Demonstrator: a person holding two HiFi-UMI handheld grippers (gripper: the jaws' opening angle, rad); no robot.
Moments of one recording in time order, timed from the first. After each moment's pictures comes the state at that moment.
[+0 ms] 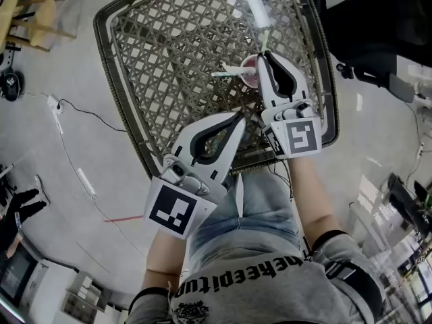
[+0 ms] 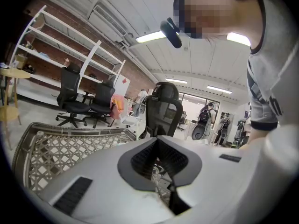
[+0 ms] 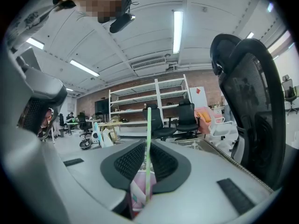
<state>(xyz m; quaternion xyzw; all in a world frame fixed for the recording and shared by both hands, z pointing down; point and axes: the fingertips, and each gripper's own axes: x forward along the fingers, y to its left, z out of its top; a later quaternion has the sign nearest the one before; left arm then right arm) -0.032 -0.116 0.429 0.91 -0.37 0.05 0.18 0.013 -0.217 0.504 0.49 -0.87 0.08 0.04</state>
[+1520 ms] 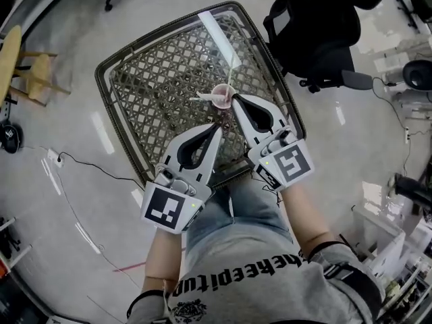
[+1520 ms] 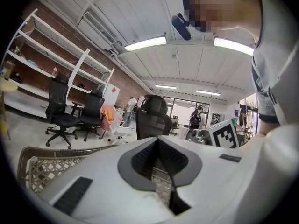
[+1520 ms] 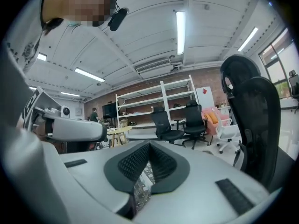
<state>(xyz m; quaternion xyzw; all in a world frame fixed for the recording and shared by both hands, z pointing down) -0.033 -0.102 0.343 0.93 -0.34 0.00 0.12 0.007 -0.150 0.373 0.45 -0.89 0.09 0.03</state>
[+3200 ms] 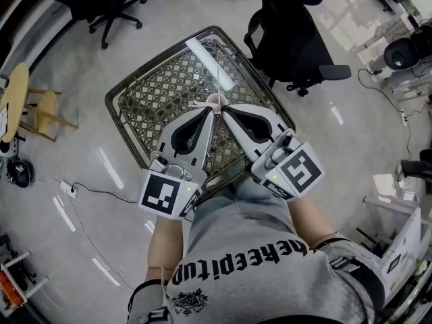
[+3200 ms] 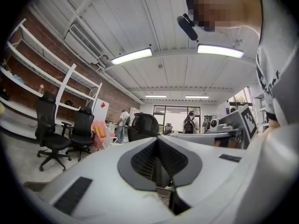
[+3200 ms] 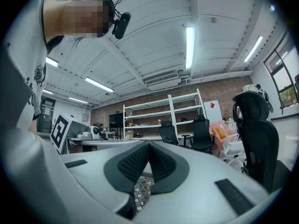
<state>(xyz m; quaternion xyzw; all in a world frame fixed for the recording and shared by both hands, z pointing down) -0.032 -0.096 0.241 0.95 -0.31 -0.03 0.05 -0.009 -0.089 0.237 0.43 -0.90 0.04 -0.02</state>
